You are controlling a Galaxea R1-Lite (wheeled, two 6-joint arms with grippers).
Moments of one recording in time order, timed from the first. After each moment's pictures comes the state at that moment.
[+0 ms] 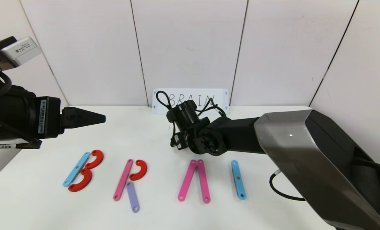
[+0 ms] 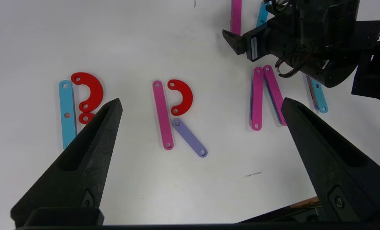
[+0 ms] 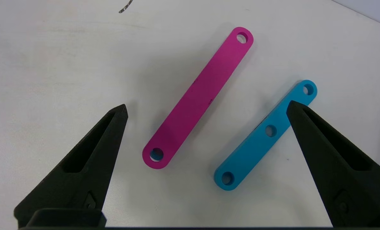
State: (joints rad) left arm -0.37 1.26 -1.24 0.51 0.01 -0.24; right arm 0.78 2.46 -1.92 0.16 -0.49 0.17
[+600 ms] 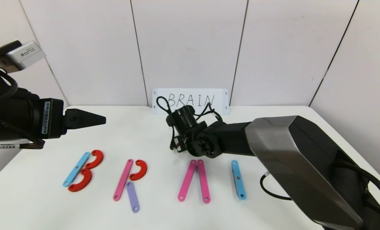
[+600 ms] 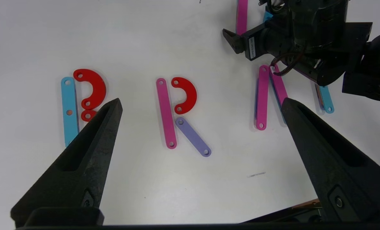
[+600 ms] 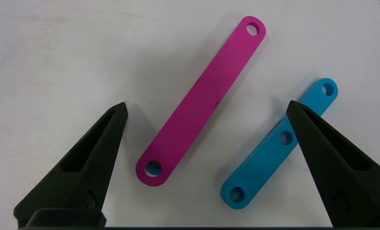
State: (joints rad) left arm -0.36 1.27 -1.23 0.51 0.01 -0.23; right arm 0.77 2.52 -1.96 0.16 -0.49 0.17
